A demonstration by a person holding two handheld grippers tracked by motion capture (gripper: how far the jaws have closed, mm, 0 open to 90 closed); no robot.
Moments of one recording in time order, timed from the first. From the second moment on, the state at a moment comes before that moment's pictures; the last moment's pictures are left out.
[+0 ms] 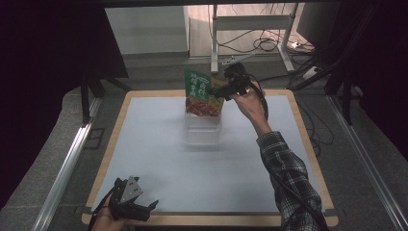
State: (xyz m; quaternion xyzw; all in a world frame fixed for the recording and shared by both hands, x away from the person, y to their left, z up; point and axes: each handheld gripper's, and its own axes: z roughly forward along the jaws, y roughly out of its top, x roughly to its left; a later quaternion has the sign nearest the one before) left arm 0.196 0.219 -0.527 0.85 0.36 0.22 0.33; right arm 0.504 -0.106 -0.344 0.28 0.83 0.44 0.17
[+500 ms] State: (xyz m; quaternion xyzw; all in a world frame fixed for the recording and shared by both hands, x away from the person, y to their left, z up) left arm 0.196 0.218 -0.527 0.85 0.36 0.22 0.32; right arm 0.490 -0.118 -0.358 0.30 0.83 0.45 0.16
